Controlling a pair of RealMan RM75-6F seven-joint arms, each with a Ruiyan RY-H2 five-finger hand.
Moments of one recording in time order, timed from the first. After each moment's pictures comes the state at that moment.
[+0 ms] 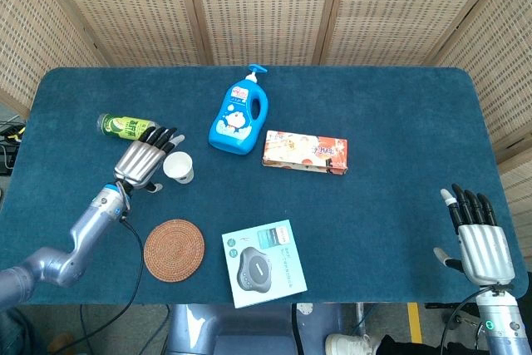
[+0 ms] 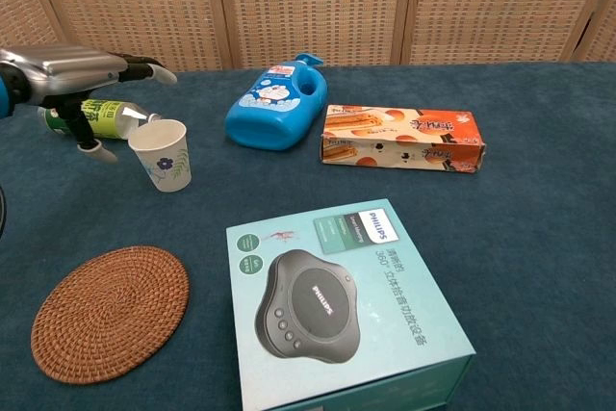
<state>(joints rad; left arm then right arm) -0.74 -1.40 -0.24 -1.33 1.22 0.76 0.38 0.10 -1.13 0.09 -1.74 -1.45 1.45 -0.29</state>
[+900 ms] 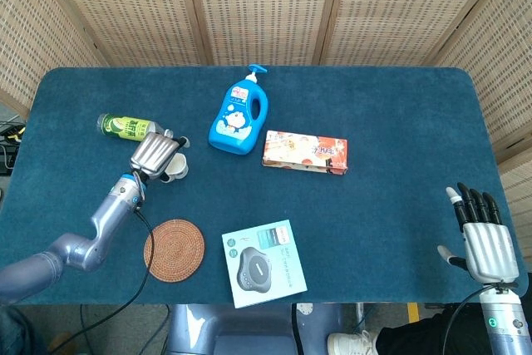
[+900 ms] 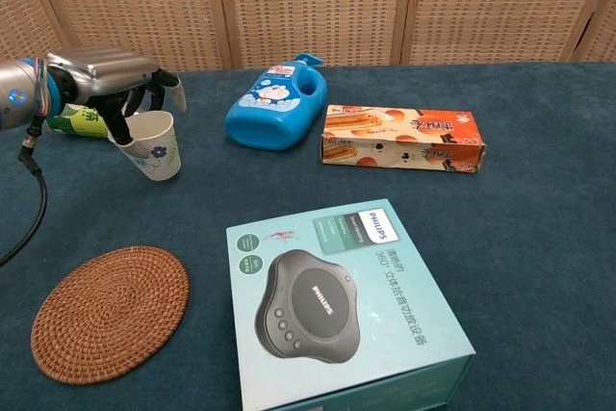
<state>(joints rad) -0.83 -1.51 -0.20 -1.16 1.21 0.78 0.33 0.10 -1.13 0.10 -1.73 -1.43 1.45 -0.28</state>
